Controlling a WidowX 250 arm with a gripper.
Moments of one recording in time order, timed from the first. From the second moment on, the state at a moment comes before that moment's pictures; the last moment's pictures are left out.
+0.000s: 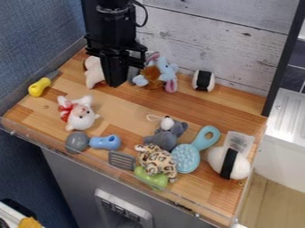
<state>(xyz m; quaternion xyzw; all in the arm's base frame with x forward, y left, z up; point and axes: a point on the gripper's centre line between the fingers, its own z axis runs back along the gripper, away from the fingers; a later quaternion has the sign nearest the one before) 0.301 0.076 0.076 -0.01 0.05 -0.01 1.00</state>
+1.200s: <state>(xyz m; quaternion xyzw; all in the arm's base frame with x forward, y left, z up) 0.387 0.020 0.084 -0.02 0.04 -0.14 0.99</state>
